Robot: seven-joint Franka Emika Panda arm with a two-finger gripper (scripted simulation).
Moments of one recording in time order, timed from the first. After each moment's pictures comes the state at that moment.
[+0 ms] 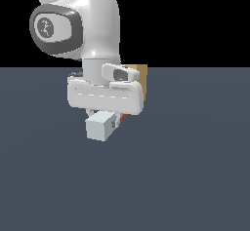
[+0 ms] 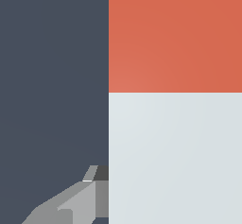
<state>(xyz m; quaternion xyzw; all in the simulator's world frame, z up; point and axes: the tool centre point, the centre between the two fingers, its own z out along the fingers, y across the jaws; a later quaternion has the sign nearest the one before) -0.055 0.009 0.052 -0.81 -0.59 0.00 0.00</state>
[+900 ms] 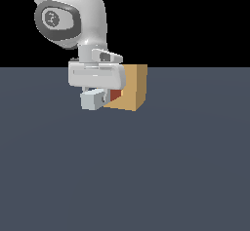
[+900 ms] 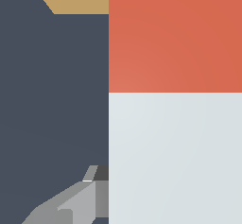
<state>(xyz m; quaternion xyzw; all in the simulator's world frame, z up) -0.097 0.113 0.092 -0.83 -0.56 0.00 0.00</state>
